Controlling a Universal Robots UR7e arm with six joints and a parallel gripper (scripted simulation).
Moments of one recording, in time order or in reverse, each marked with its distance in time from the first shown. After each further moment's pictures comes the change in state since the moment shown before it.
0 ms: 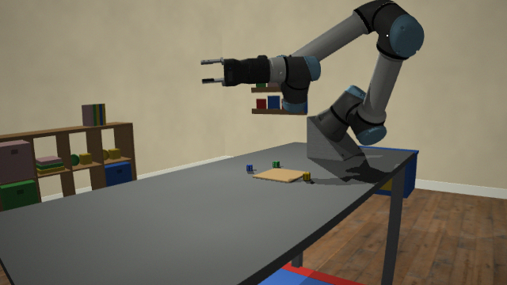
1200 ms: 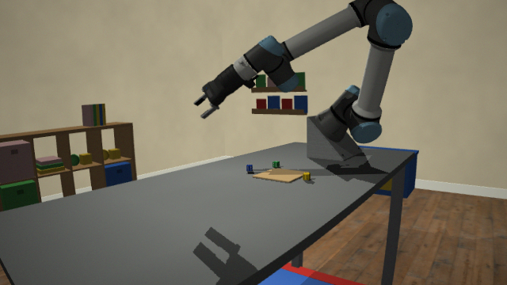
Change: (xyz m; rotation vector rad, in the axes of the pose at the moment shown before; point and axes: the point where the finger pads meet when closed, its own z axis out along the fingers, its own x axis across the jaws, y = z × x) arm 0.153 -0.095 0.020 0.379 0.587 0.833
